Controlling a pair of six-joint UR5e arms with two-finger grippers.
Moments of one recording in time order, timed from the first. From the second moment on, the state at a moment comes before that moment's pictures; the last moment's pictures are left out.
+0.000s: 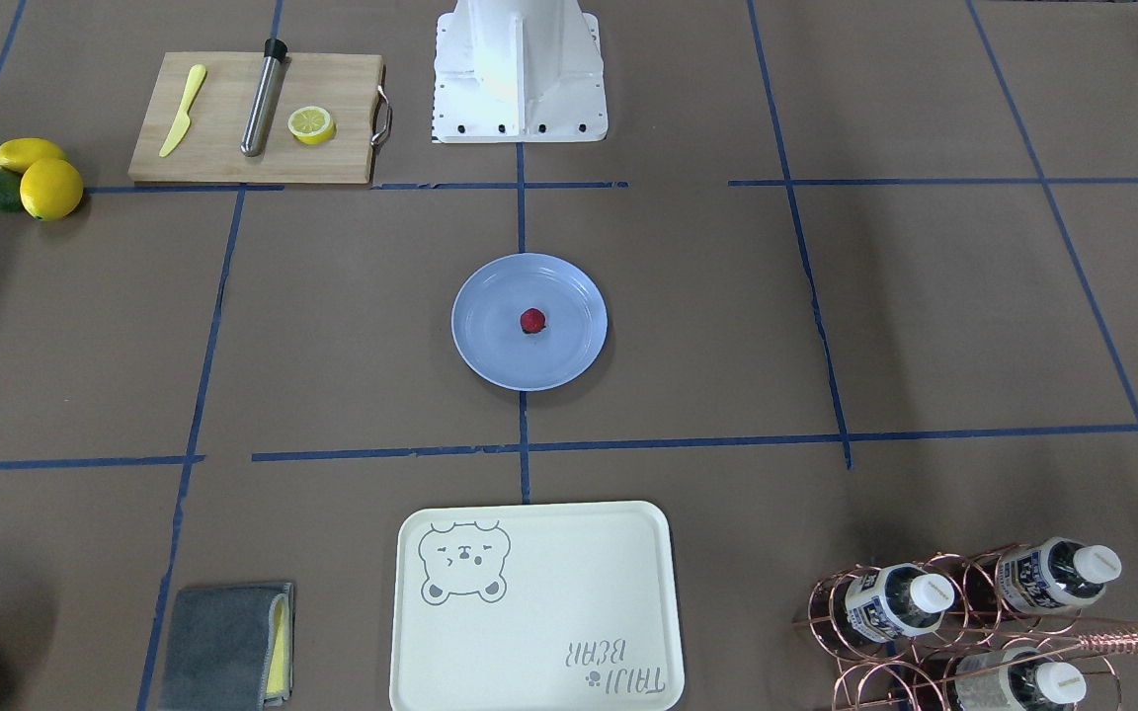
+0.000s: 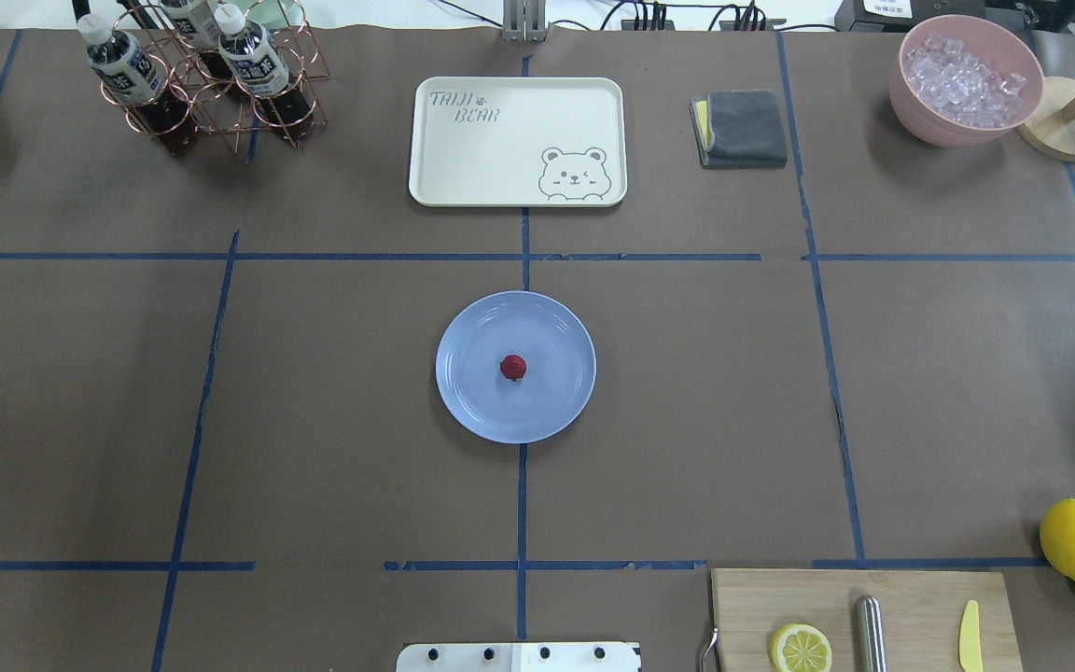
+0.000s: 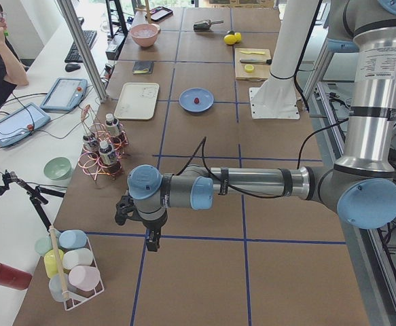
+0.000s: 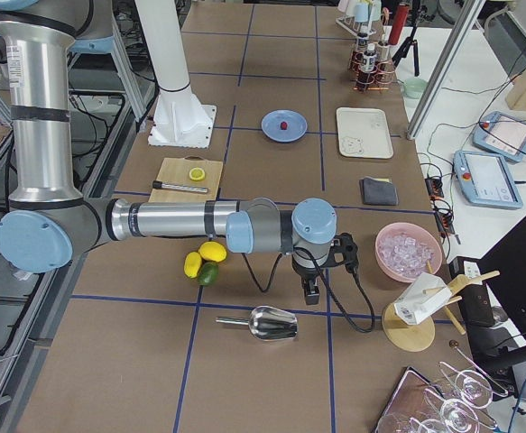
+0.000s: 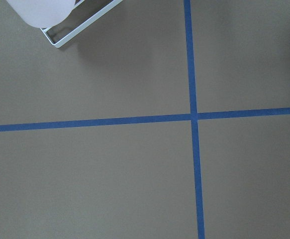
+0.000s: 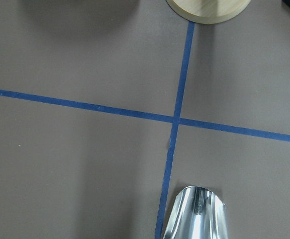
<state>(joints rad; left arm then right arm) -1.58 -1.62 -1.52 -1.63 -2.32 0.04 1.58 -1.58 1.66 -1.55 2.40 -0.09</state>
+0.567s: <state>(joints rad) -1.57 -1.64 -1.53 -1.77 -2.32 0.04 1.51 -1.53 1.75 -1.55 2.41 -0.08</state>
